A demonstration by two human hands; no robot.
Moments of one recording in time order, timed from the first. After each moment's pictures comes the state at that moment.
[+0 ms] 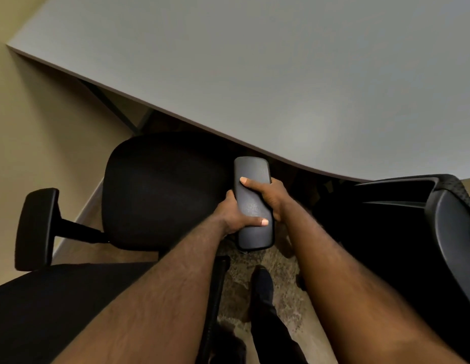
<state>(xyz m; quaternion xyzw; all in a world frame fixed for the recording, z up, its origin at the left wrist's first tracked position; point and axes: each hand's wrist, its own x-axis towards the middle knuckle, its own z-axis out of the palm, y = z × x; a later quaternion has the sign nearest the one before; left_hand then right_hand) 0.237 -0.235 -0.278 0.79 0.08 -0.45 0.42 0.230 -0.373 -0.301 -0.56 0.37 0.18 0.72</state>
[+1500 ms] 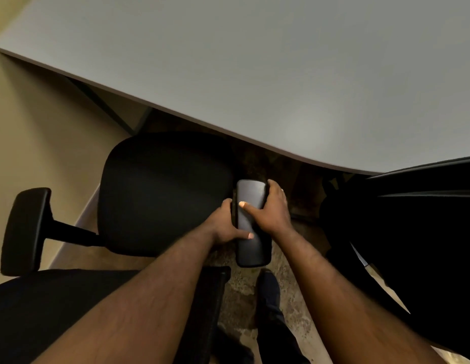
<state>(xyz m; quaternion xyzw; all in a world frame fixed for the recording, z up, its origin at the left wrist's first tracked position) 0.239 -0.205 -0.325 0.83 -0.03 -0.47 0.29 0.198 -0.350 -0.343 -0.85 0.28 0.09 0.43</state>
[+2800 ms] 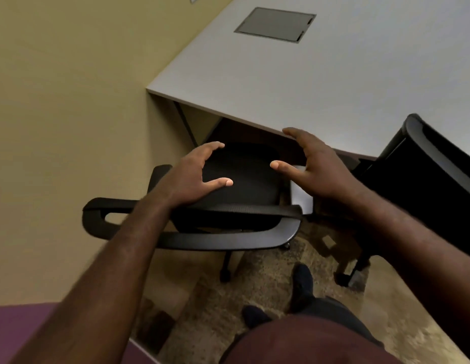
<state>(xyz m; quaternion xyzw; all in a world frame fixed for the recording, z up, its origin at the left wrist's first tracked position) 0.117 0.055 -0.013 0.92 -0.27 -0.08 0.28 0.047 -0.223 -0.009 -0.93 -0.05 -0.07 0.35</state>
